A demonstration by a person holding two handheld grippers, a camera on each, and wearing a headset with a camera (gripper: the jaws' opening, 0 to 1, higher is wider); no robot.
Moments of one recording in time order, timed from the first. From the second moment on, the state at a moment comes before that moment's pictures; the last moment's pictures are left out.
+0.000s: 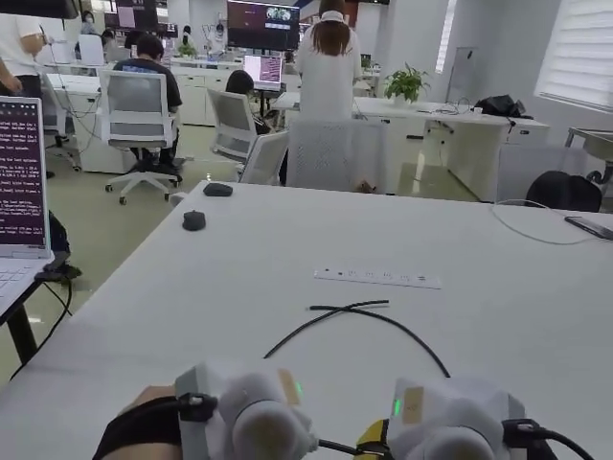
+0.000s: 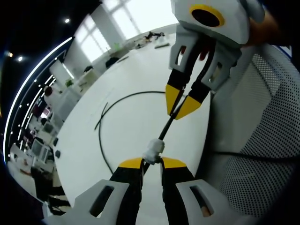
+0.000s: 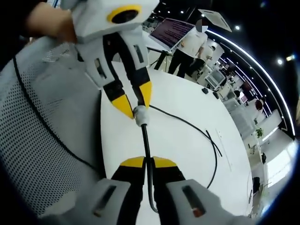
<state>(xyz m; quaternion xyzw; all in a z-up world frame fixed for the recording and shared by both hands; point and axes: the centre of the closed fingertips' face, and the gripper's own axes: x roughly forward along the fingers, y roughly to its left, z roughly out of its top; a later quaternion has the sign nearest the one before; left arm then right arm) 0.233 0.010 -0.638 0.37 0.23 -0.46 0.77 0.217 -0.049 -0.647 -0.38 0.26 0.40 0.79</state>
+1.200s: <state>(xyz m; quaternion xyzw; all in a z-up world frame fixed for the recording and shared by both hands) 0.232 0.016 -0.638 0.37 0.24 -0.46 0.77 0.214 -0.066 -0.665 -0.40 0.31 0.39 0.77</state>
